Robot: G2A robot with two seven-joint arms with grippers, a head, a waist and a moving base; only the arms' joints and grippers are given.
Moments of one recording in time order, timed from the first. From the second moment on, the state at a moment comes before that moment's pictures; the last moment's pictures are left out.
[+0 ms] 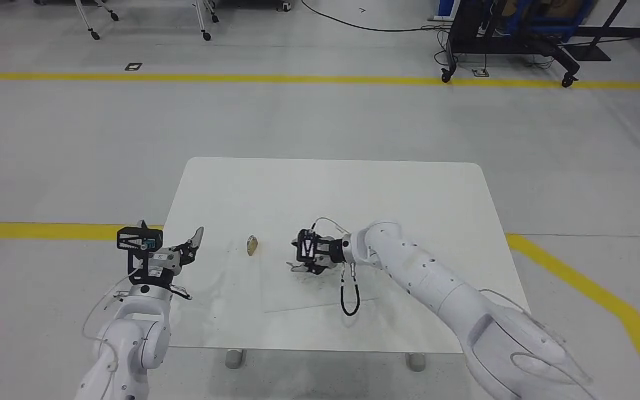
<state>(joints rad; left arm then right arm) 1.73 -1.15 -1.60 -1.80 1.33 0.00 0.00 -0.72 -1.45 0.54 -0.68 -1.48 -0.81 -0.24</state>
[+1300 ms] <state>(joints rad) 1.73 -1.15 -1.60 -1.80 1.33 0.00 0.00 -0.71 -1.42 0.53 -0.64 -1.64 -0.83 -0.57</state>
